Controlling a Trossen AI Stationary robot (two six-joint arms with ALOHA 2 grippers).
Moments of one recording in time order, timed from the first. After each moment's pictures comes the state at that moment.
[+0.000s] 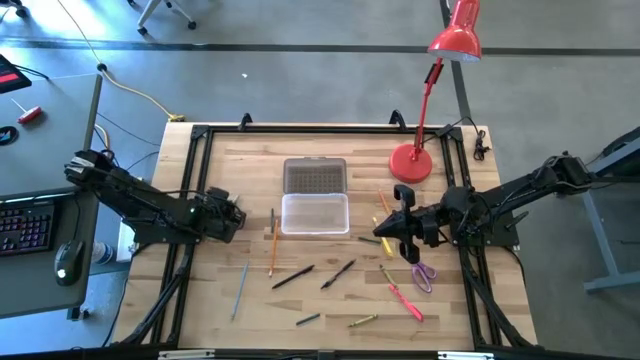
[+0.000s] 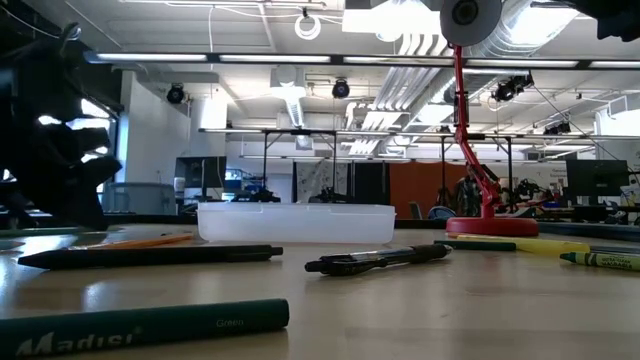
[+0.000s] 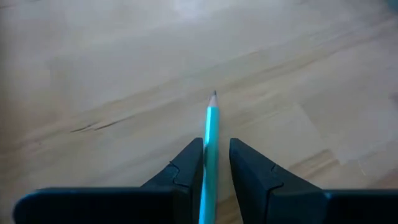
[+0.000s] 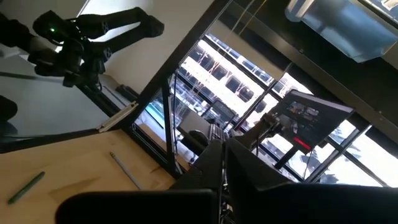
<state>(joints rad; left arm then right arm) -0.33 0.98 0.18 -0.58 -0.75 -1.42 0.25 0.97 0.42 0.73 -0.10 -0.68</state>
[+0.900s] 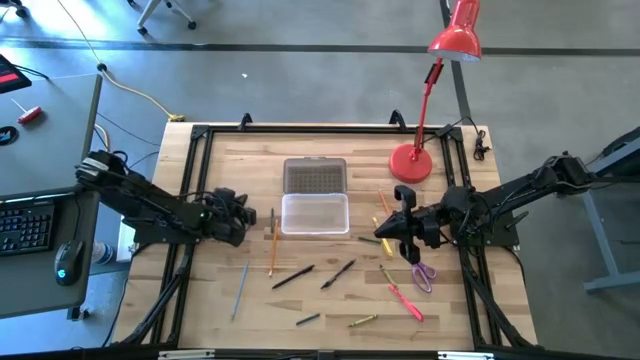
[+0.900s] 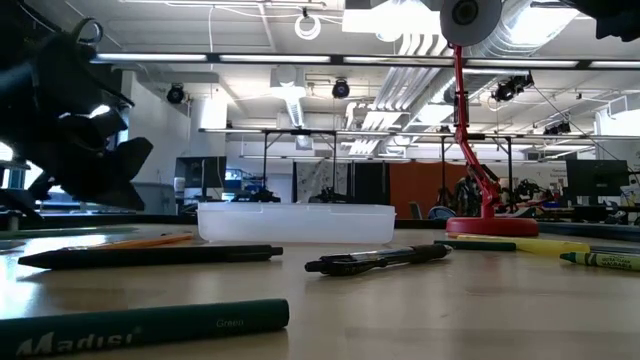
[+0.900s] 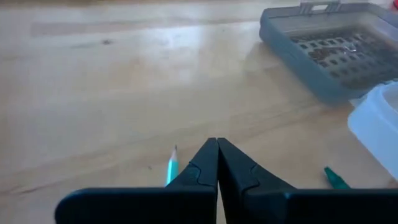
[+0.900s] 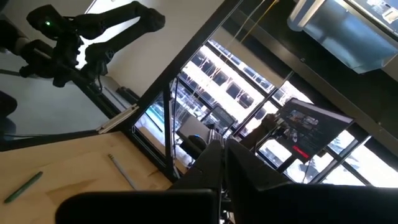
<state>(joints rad) -0.33 1.18 0.21 -0.27 -1.00 -1.42 0.25 0.97 0.42 0.75 -0.12 -0.72</state>
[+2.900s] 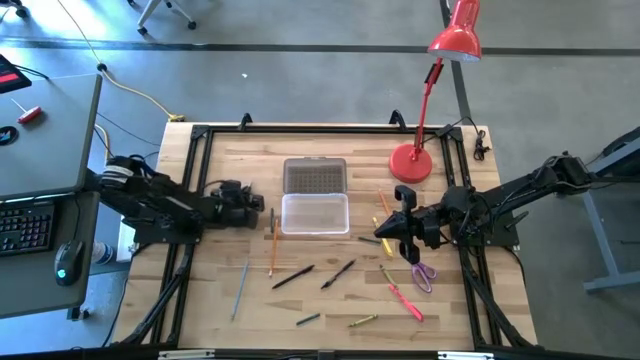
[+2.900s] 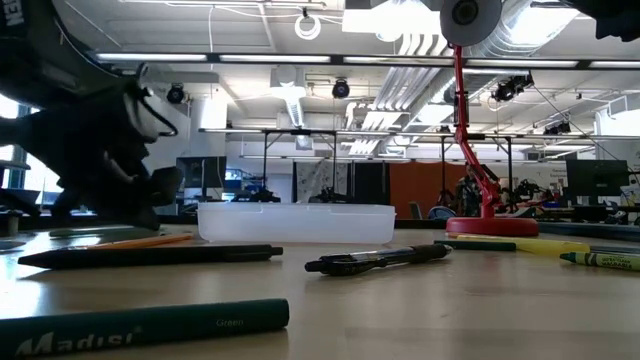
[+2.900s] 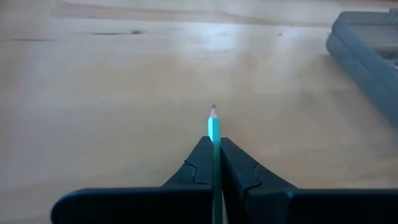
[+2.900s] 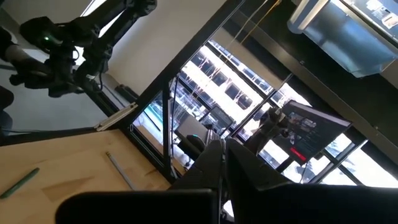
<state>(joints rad) -0.03 1.48 0.21 0.08 -0.91 -1.33 0.25 0.97 0.42 0.75 -0.12 -0.74</state>
